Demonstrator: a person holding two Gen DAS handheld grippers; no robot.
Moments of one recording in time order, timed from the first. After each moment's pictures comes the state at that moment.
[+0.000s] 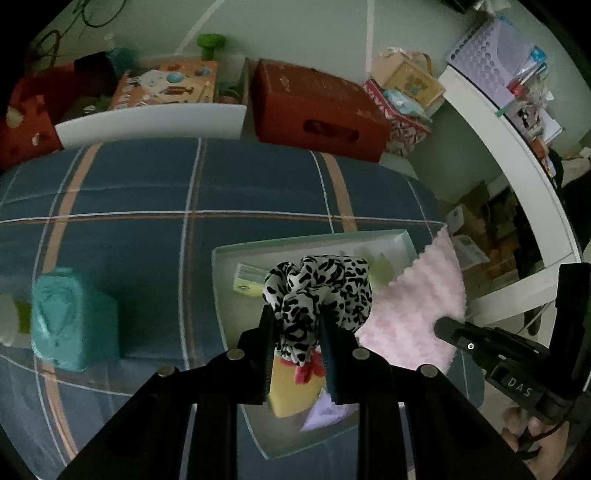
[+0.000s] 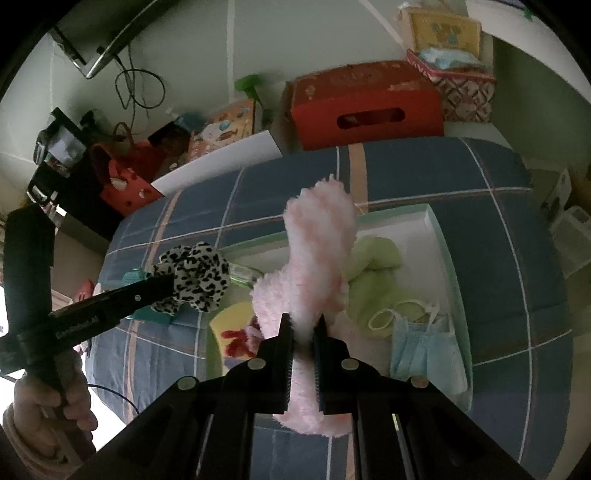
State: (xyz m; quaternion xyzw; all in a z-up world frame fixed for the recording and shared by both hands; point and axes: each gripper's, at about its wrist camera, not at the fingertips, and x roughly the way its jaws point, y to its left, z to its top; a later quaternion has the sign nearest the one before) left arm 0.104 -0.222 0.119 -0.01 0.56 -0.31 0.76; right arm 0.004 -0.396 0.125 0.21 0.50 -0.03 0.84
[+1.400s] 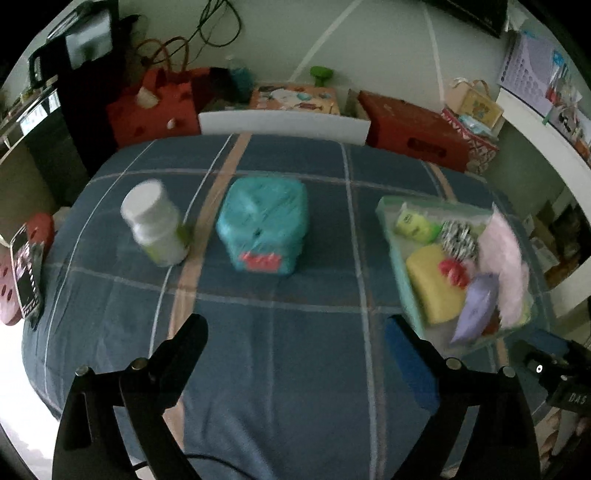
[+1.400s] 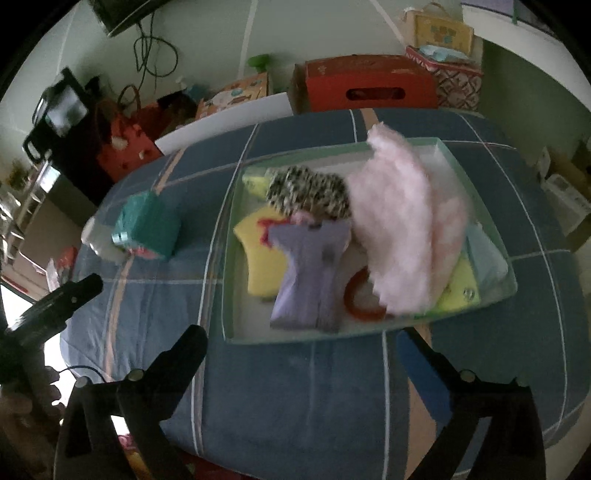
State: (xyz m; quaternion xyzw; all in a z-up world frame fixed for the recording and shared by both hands) left arm 0.017 -0.049 0.100 0.03 0.49 -0.16 0.86; right arm -0.078 -0.281 0.085 0.16 0.49 -0.07 0.85
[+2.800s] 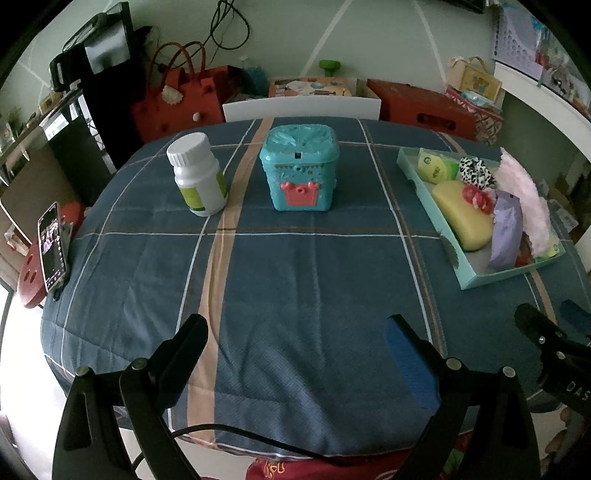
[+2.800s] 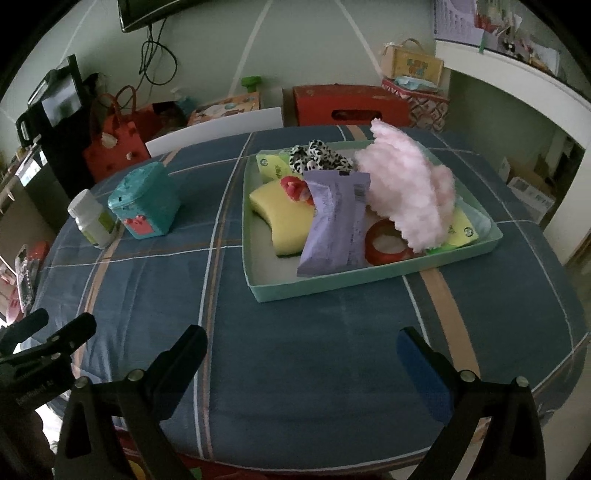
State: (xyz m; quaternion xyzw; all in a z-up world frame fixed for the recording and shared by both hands) left arm -0.044 -0.015 0.063 0.09 0.46 -0.14 0.87; right arm -0.124 -0.199 0.057 0.11 0.43 -0.16 0.88
